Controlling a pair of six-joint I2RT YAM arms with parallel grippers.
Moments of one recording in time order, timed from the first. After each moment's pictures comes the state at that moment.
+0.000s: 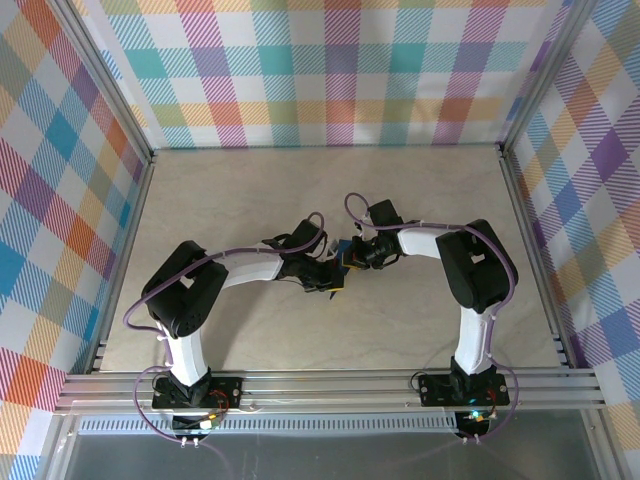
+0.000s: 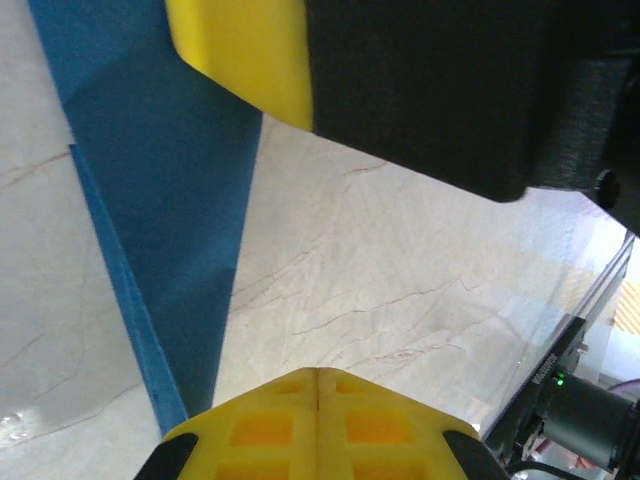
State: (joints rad) left arm -0.71 1.83 1.03 -0.21 0.54 -0.73; right arm 0.45 1.94 1.07 -0.25 -0.58 0.53
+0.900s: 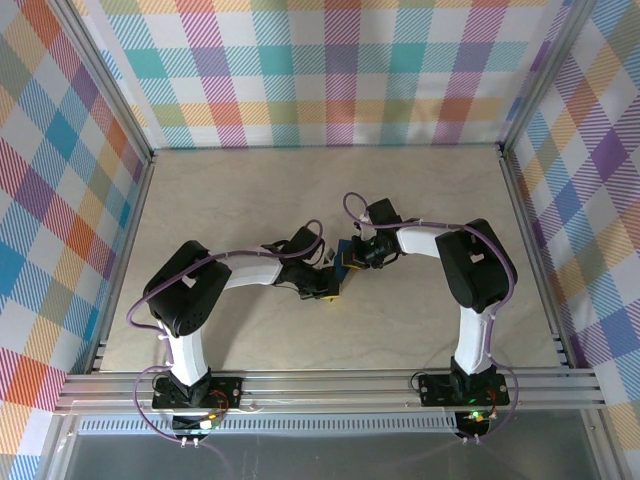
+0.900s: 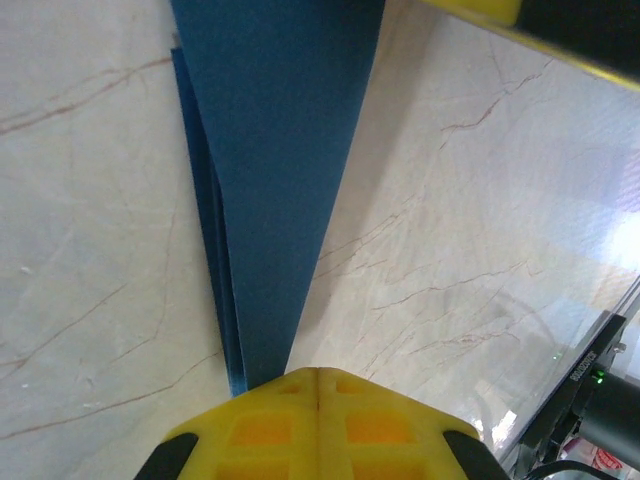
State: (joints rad) left arm -0.71 1.84 0.97 -0.20 0.53 -0.73; right arm 0.46 1.95 1.09 -0.28 -0.57 0.51
